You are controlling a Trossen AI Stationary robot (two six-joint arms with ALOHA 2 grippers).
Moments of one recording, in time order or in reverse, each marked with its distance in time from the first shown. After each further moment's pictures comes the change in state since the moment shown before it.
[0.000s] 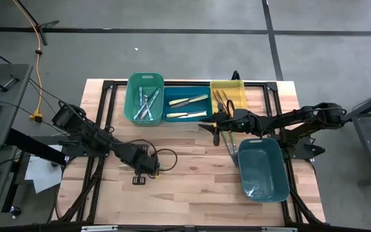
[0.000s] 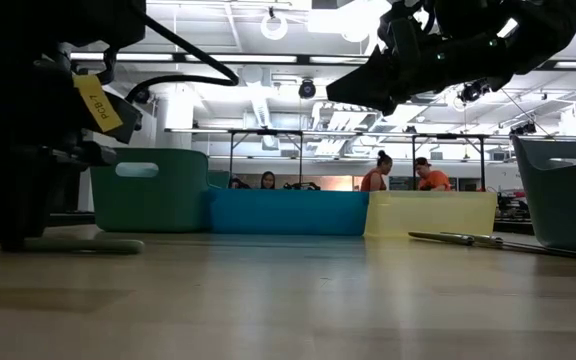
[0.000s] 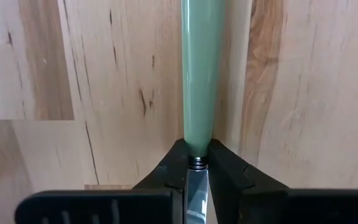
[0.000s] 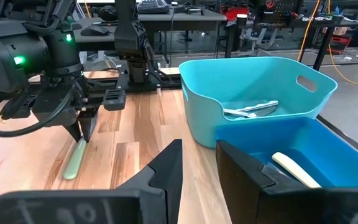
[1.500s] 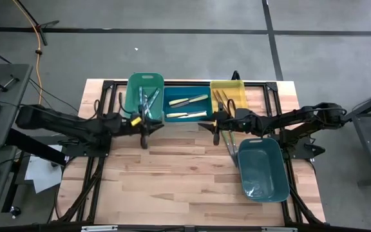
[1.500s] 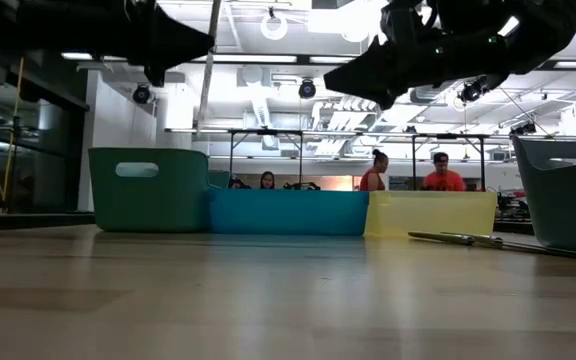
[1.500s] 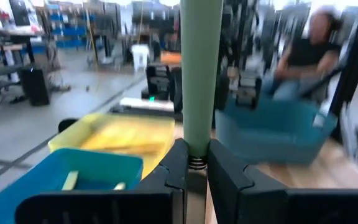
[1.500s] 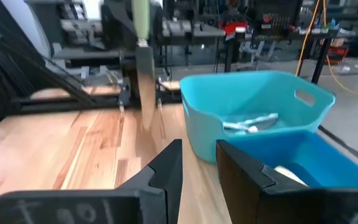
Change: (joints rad) left arm 0.372 -0.722 -0.470 1.277 -0.141 0.379; right arm 0.000 0.000 0.000 0.056 0.000 0.010
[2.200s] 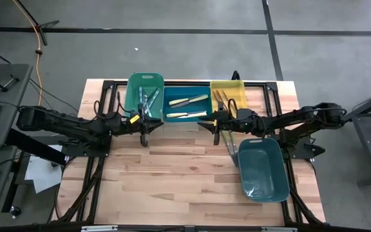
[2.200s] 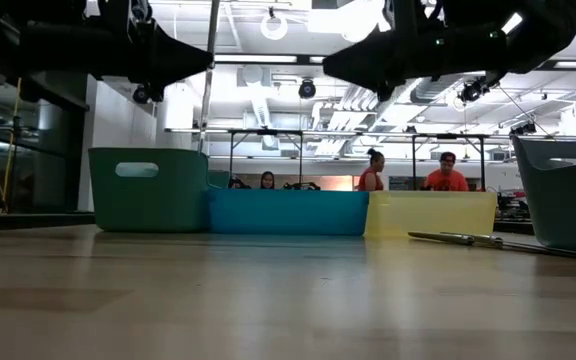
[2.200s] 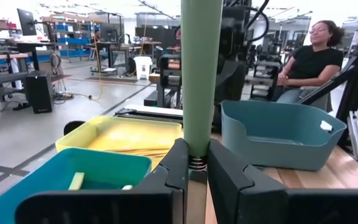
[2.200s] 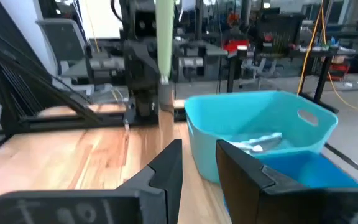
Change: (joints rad) left arm 0.083 0.048 -0.100 0.200 0.069 -0.005; right arm 0.012 0.000 0.000 0.078 0.000 -0.003
